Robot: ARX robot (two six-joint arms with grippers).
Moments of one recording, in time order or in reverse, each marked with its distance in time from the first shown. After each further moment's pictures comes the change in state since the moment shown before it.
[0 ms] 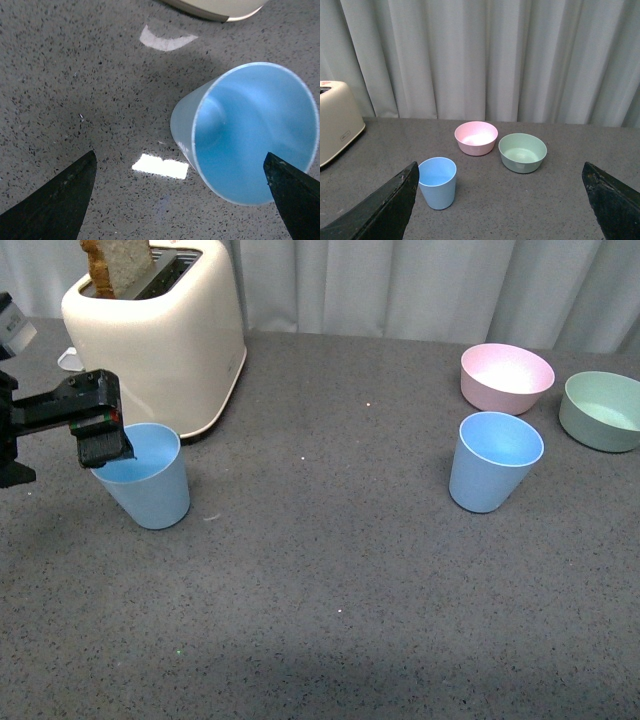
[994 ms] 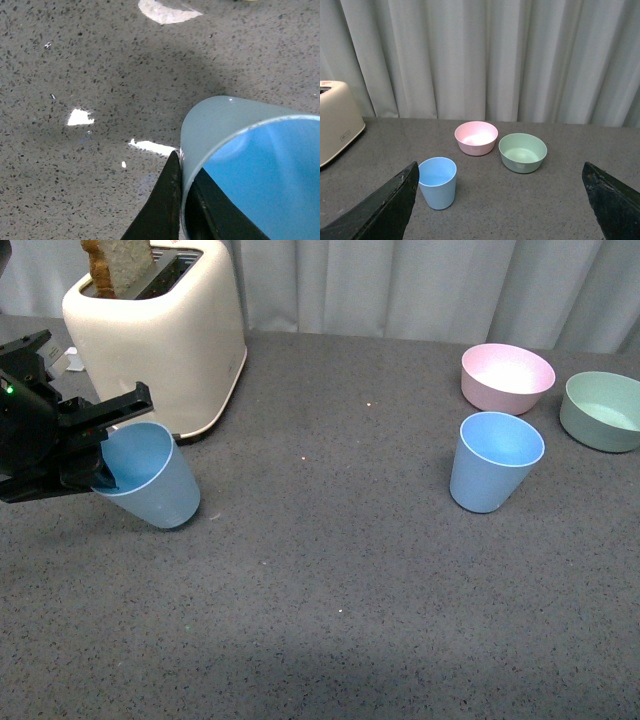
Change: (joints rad) left arm -0.043 0.095 0.139 -0.160 0.010 -0.127; right arm 0.000 0.000 0.000 0.000 0.000 0.000
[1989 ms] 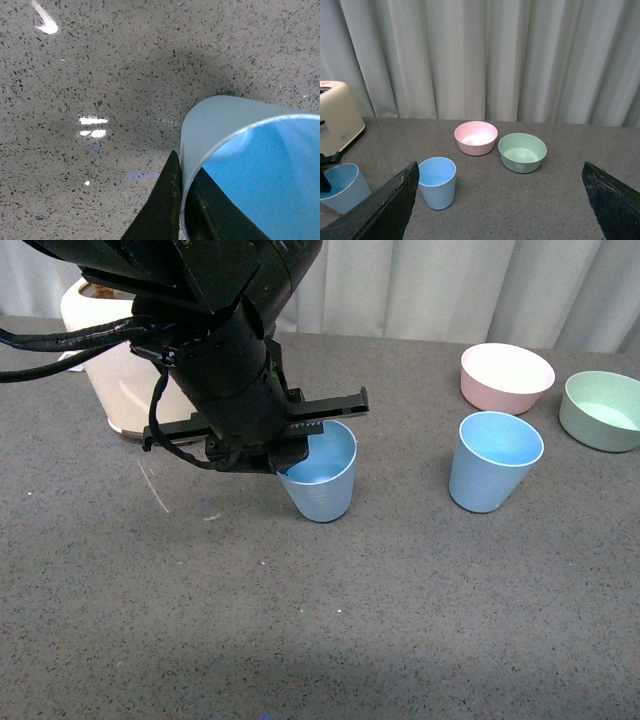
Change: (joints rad) left arm -0.341 0.232 0.374 -0.174 -0.109 -0.088; right arm 0.000 0.000 0.000 0.000 0.000 0.000
